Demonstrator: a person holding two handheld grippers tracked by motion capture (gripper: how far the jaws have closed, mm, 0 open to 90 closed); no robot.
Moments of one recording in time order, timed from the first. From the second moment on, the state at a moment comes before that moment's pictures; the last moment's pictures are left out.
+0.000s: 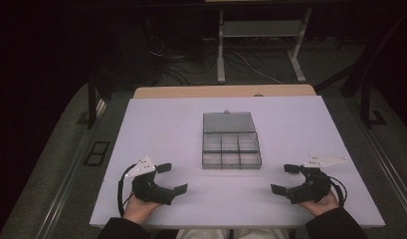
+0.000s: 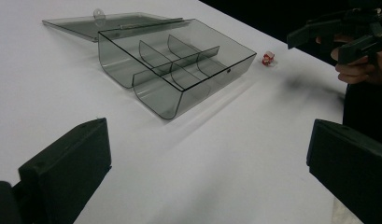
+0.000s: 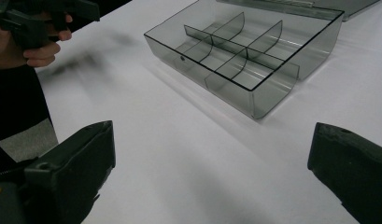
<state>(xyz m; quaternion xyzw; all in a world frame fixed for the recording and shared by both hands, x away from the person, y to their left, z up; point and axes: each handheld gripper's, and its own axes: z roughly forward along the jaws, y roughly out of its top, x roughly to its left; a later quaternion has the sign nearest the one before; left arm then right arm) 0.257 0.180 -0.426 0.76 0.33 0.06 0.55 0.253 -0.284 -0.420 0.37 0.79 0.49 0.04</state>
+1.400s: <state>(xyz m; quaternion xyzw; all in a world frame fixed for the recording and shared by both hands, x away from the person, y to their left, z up) 0.258 0.179 -0.426 0.77 0.33 0.06 0.55 0.258 -0.289 -0.404 0.36 0.80 0.47 0.03</state>
